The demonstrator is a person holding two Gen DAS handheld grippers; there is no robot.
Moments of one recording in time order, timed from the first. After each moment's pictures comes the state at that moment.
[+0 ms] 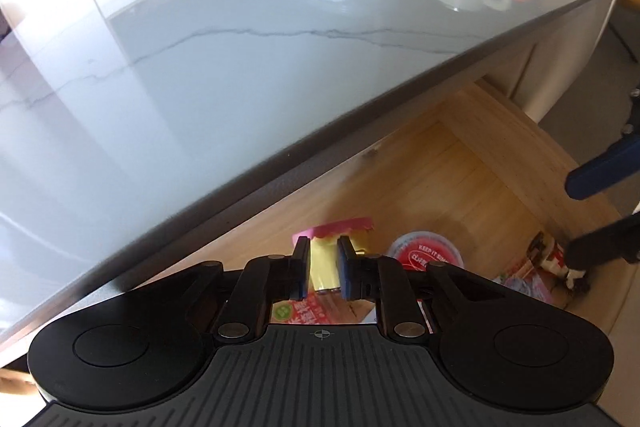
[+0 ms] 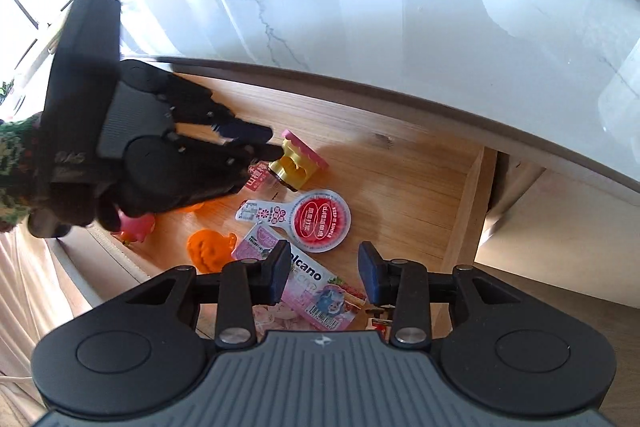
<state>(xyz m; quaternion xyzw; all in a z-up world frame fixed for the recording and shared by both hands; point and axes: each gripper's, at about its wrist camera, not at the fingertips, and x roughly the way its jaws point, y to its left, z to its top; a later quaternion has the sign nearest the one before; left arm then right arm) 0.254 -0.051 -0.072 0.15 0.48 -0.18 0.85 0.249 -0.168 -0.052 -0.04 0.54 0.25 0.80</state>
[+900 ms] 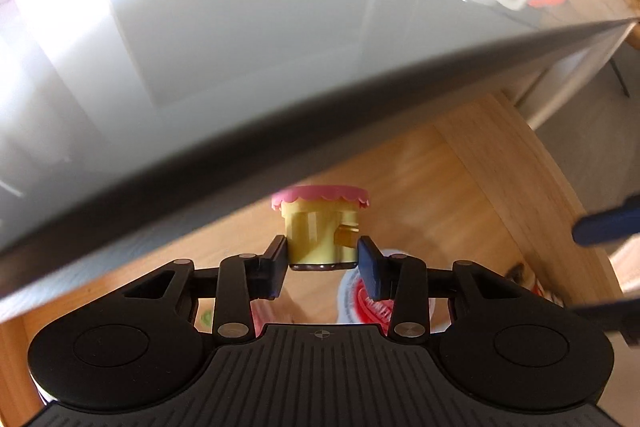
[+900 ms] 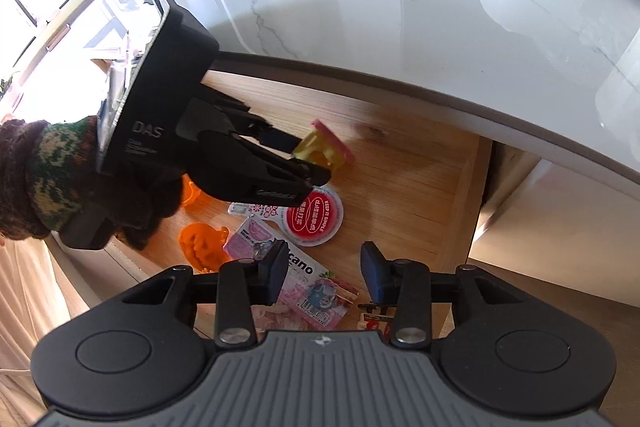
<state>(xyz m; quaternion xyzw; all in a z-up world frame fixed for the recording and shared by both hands) 0.287 -0.048 -0.098 0.07 0.54 -0.20 0.81 0.242 -0.174 -0.041 -0.05 0.54 0.24 0.80</state>
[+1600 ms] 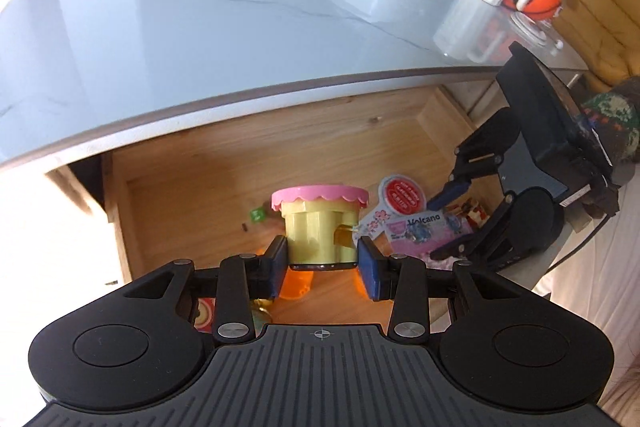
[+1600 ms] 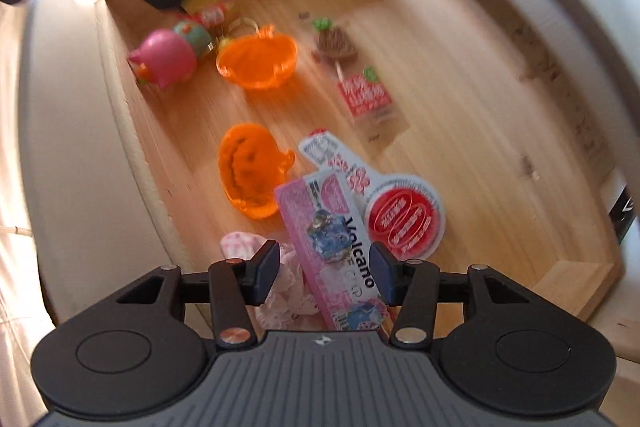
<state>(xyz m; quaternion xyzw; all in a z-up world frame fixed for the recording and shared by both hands) 0.161 0.086 -0.009 -0.02 0.49 -0.20 0.85 0.232 -0.052 -0.105 -0.32 0.58 0.38 0.64</state>
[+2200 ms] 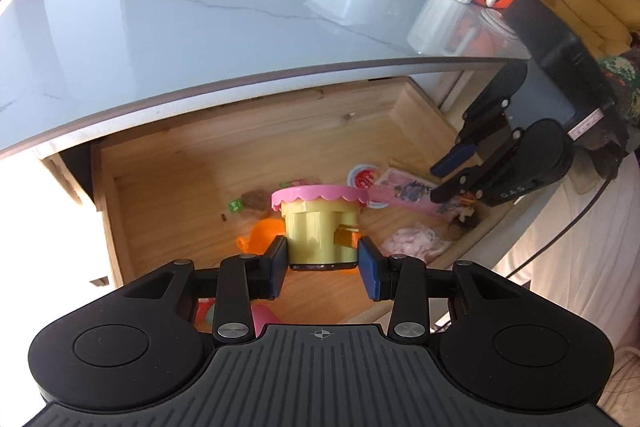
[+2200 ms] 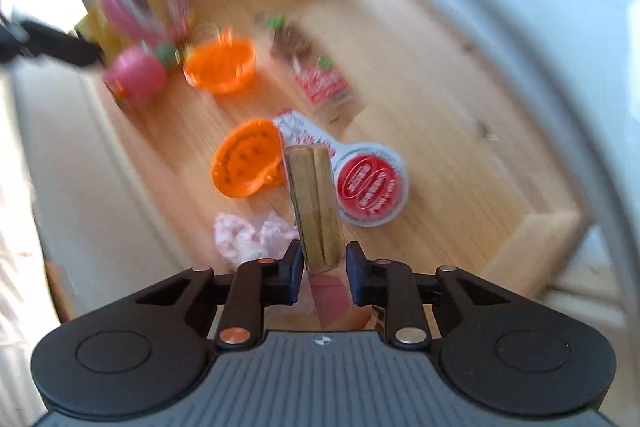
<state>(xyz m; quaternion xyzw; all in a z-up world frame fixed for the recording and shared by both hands) 0.140 0.081 0.002 -0.02 0.47 -0.23 0.85 0.213 -0.066 -0.056 -0.28 0.59 0.33 0.68</state>
